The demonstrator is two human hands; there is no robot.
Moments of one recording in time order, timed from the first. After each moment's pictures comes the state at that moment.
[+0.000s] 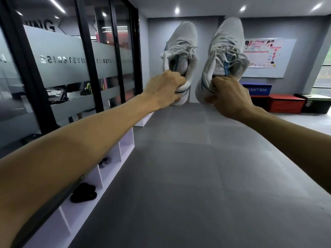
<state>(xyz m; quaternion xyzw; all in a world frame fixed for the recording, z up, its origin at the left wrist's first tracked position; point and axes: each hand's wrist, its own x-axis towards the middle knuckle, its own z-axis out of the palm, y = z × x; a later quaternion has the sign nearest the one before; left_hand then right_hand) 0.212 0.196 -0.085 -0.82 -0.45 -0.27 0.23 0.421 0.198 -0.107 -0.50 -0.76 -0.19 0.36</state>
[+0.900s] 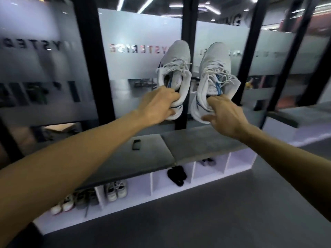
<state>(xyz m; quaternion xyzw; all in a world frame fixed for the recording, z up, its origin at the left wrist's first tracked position) 0.025 0.317 -0.135 -0.48 -0.82 -0.11 0.28 0.134 0.511 -0.155 -0.03 -0.95 0.04 0.30</state>
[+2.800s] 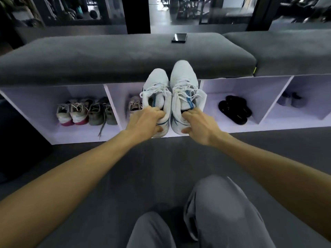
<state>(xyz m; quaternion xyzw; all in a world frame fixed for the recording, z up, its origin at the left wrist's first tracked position) -0.209 0.208 -0.929 -0.30 -0.94 -0.10 0.10 -0.181 0.410 -0.945 0.14 -0.98 0.12 0.09</state>
